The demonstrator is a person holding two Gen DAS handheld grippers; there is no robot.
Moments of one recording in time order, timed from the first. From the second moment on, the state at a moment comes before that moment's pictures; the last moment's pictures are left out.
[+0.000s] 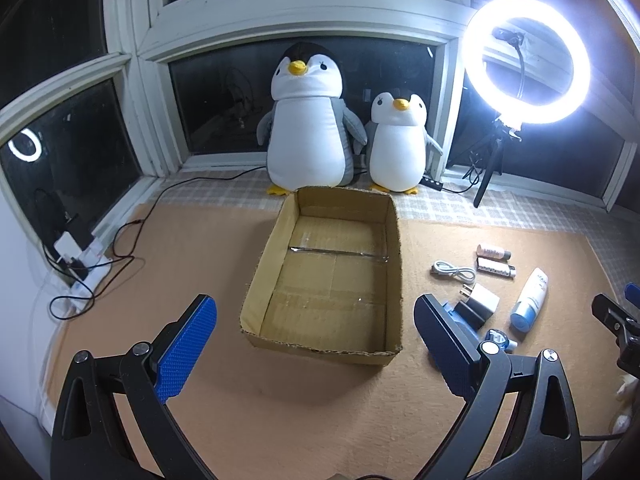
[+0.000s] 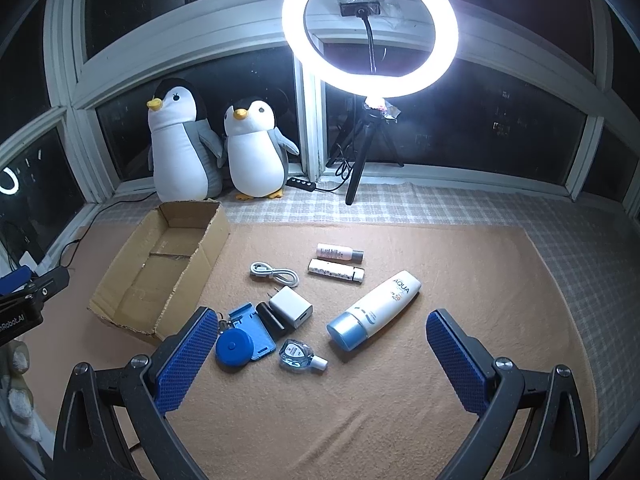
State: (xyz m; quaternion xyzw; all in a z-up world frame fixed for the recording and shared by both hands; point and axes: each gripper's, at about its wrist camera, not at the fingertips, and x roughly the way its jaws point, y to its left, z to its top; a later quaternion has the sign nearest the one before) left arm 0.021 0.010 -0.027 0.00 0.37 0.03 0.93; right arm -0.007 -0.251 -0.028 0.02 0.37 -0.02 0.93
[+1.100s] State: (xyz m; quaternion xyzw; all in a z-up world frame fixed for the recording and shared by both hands) left arm 0.110 0.093 -0.135 -0.05 0.49 0.11 0.87; right arm 0.010 -0.315 -0.094 0.07 0.44 -0.06 0.89
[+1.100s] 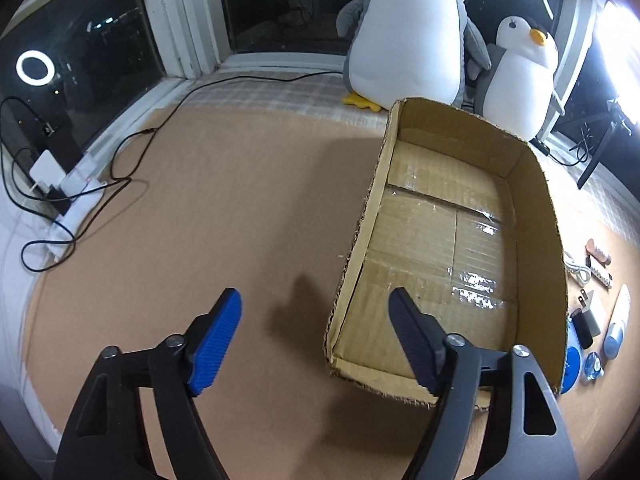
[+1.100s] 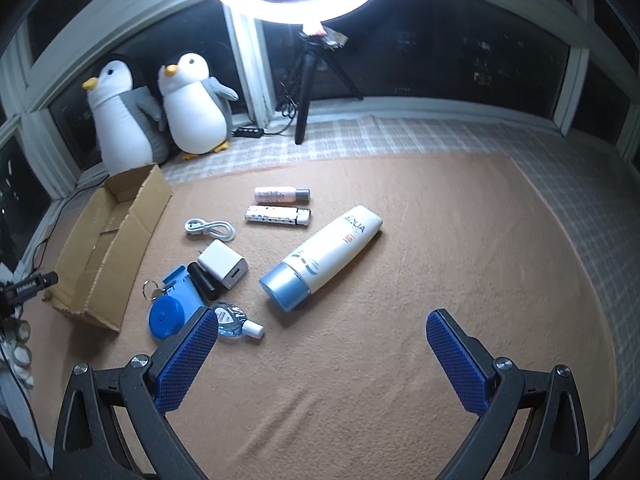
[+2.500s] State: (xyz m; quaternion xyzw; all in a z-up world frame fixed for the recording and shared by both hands) left arm 0.125 0.083 -0.168 -0.03 0.52 0.09 0.85; right arm 0.123 -0.316 -0.177 0.05 0.55 -0.14 0.82
